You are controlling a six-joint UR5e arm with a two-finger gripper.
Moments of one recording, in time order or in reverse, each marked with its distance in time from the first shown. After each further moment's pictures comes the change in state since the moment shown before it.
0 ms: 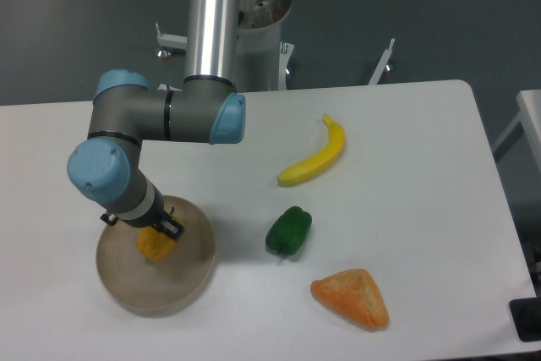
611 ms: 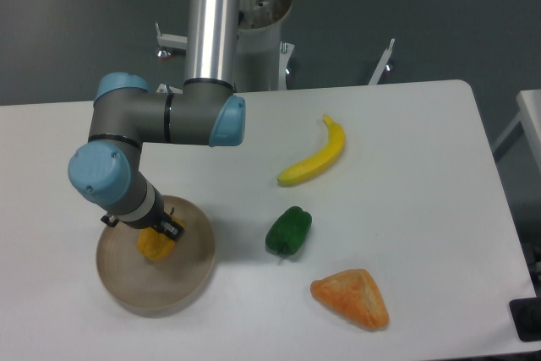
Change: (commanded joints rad) arm 0.000 0.000 0.000 0.000 0.000 0.002
